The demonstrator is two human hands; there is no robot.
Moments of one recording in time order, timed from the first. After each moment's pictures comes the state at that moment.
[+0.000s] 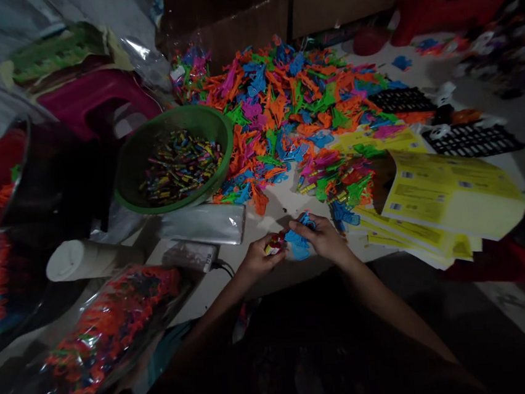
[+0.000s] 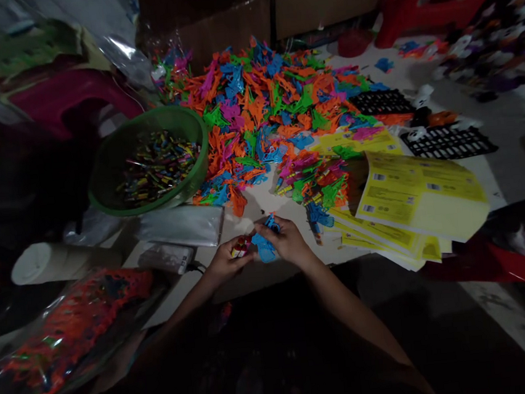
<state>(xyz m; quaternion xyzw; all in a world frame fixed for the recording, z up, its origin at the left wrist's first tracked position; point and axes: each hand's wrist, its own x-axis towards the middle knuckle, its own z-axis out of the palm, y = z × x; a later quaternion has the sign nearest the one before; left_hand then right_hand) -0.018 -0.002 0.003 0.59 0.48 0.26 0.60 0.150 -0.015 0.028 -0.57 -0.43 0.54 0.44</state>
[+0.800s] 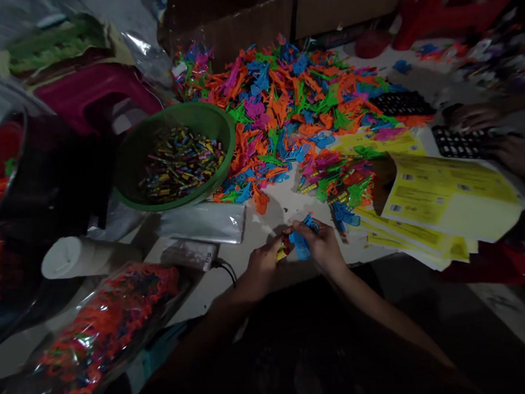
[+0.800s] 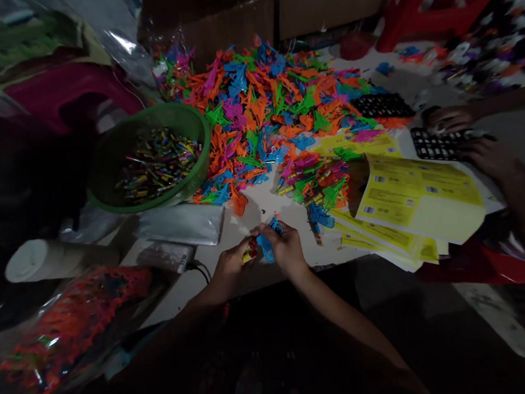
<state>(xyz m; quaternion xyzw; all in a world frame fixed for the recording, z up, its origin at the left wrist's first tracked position) -0.015 -0.018 0.002 0.80 0.47 0.13 0.35 0.125 -0.026 0.018 -0.60 -0.29 0.52 0.54</state>
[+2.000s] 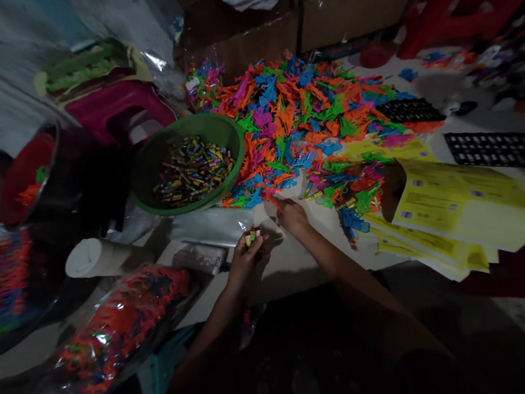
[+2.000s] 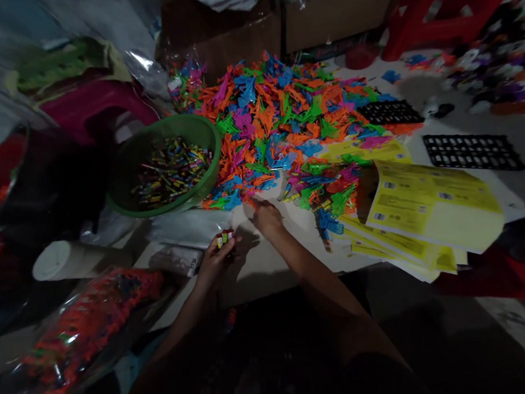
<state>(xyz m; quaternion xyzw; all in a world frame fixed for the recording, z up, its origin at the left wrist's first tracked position) -0.042 0.004 -0.008 0.29 0.53 0.41 0.69 0.103 0.071 -0.033 -0.70 -0.62 0.27 0.23</state>
